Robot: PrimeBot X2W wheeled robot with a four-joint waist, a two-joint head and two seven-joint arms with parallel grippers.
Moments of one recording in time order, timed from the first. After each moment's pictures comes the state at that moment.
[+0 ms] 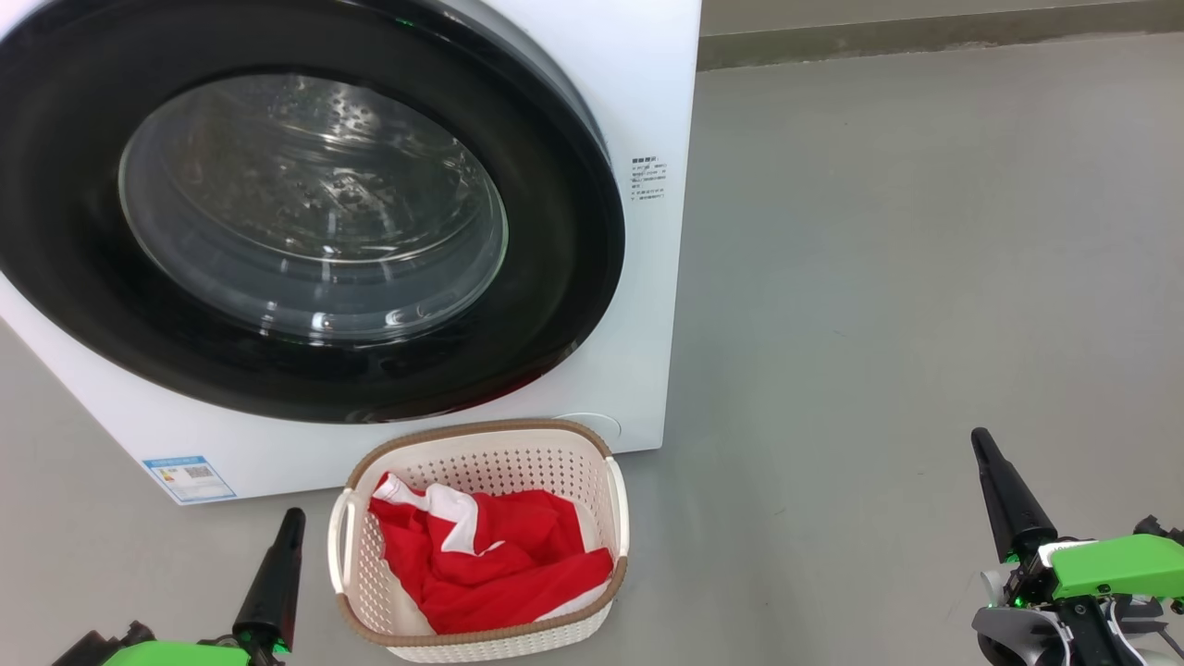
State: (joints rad) left arm -0.07 0.04 0.08 0.27 -1.60 -0.12 0.11; right arm -0.07 -0.04 -0.13 0.27 1.60 0.13 0.11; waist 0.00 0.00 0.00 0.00
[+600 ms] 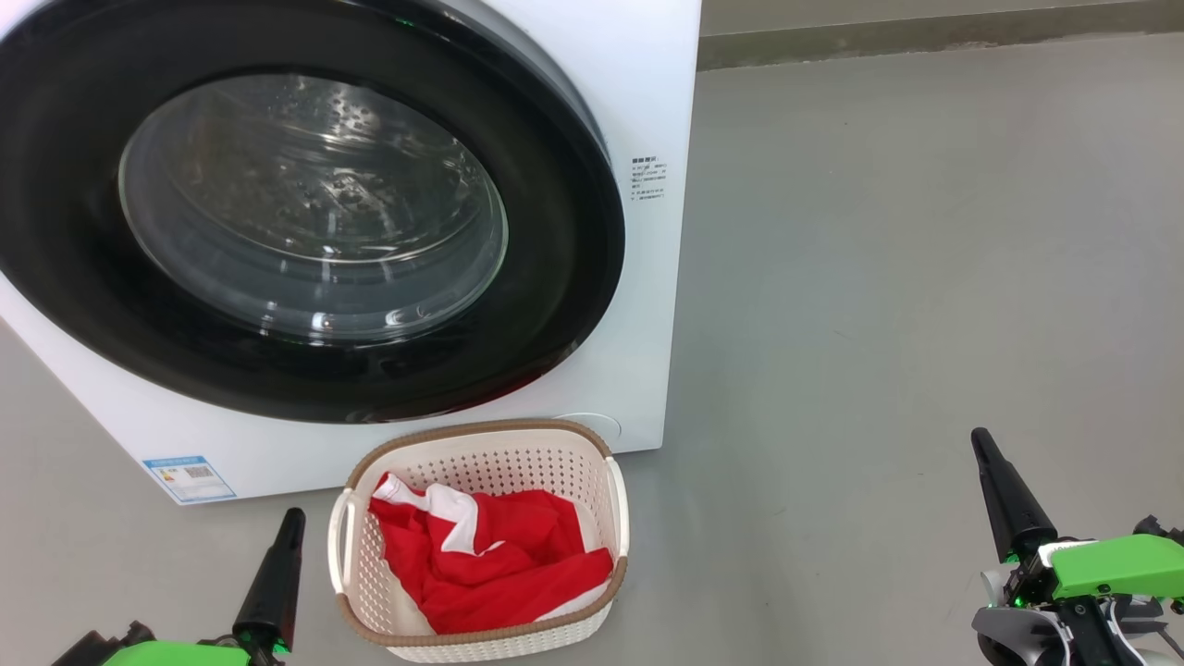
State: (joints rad) left arm -0.07 0.04 0.08 0.27 -1.60 -0.12 0.11; right arm -0.07 -0.04 -0.13 0.27 1.60 0.13 0.11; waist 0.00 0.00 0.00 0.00
